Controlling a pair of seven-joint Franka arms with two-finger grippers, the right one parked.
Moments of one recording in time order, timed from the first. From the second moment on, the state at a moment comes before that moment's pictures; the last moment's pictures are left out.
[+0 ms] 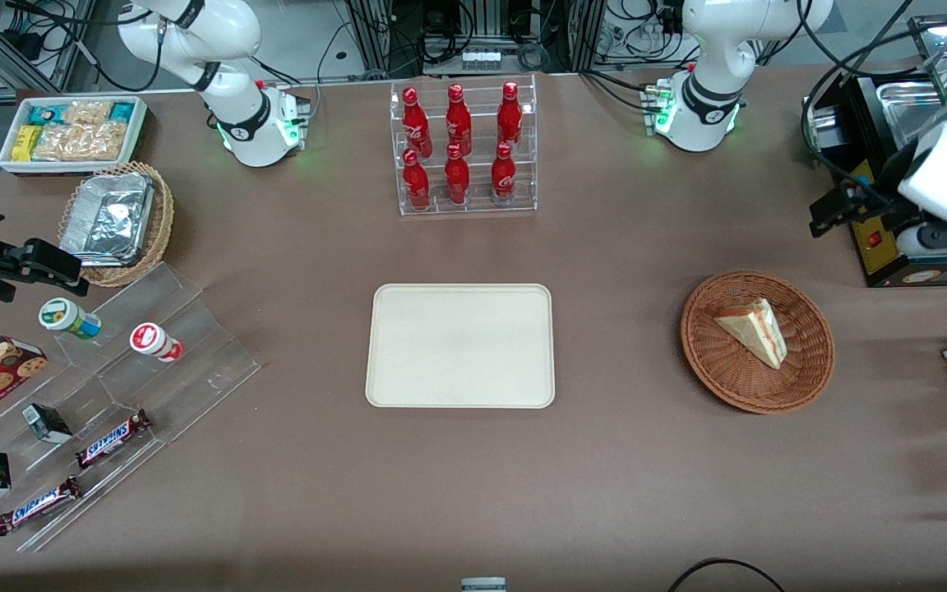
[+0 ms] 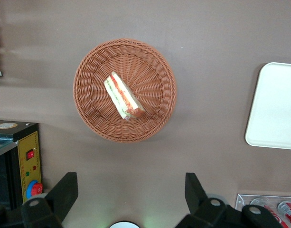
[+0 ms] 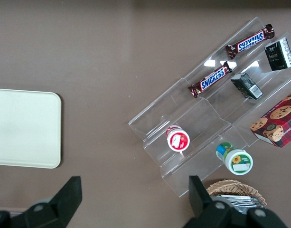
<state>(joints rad) -0.03 -0.04 -0.02 -1.67 0.00 1.55 -0.15</state>
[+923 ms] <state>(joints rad) 0.03 0.14 0.02 -2.12 0.00 2.21 -0.47</state>
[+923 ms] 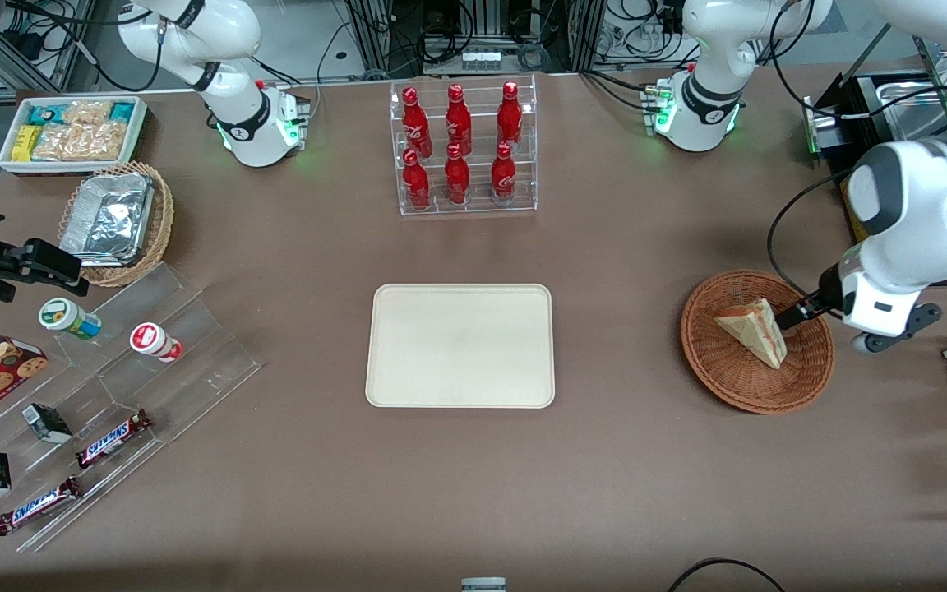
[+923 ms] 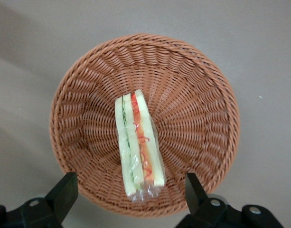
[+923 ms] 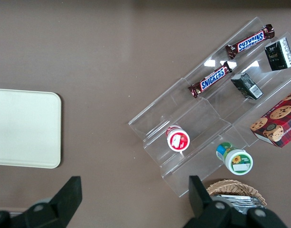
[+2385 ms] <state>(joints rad) -0.04 0.32 0.00 -2.06 0.00 2.25 -0.73</state>
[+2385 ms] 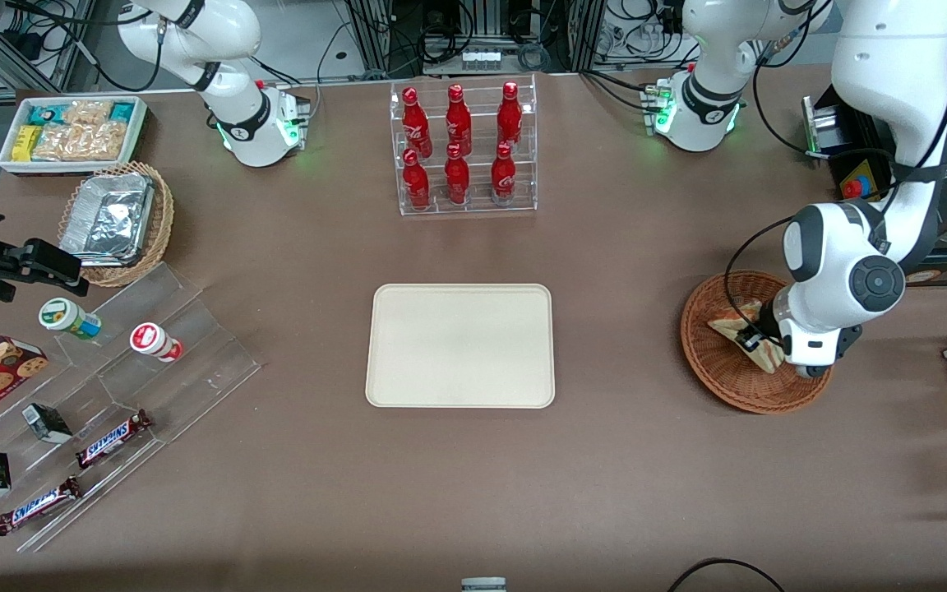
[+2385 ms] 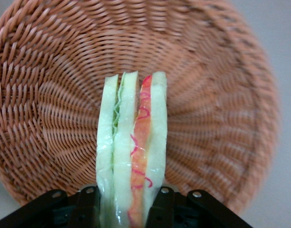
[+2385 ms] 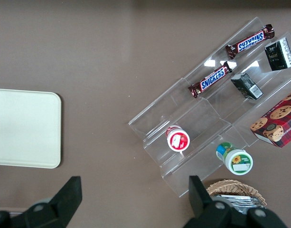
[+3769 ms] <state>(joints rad) -0.51 0.70 -0.15 -1.50 0.00 2.12 -0.64</state>
